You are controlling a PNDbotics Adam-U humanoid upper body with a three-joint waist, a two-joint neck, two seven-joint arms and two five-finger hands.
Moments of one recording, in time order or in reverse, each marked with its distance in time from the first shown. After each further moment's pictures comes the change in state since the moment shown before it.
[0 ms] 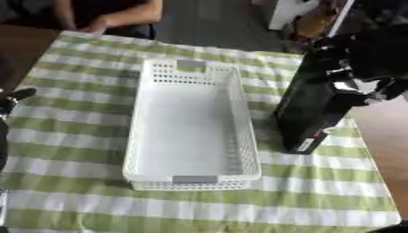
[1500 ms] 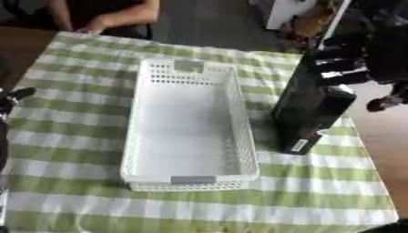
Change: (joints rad) left arm 0.000 0.000 0.001 0.000 0.000 -0.002 0.005; right arm 0.048 -0.060 -0.034 -0.118 -0.054 0.004 -0.002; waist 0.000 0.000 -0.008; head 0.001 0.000
